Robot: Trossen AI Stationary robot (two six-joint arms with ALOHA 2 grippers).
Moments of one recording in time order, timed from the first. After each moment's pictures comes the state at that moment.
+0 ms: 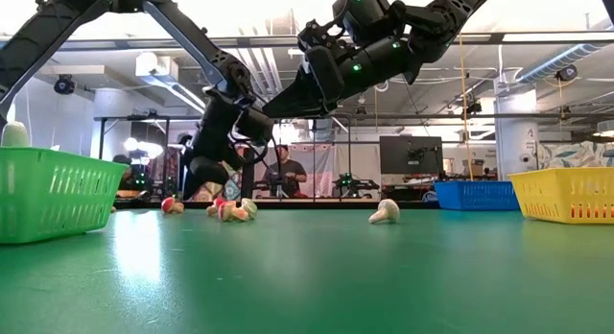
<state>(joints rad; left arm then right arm) 0.66 2.03 1.41 -1.17 -0.48 -0.08 -0.17 1.82 1.09 0.36 -0.13 -0.21</state>
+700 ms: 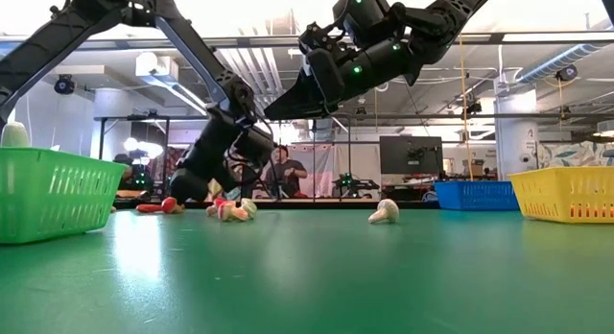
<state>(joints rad) 0.67 2.12 1.39 -1.18 -0.57 0.14 -0.18 1.82 1.08 0.35 -0.13 -0.21</state>
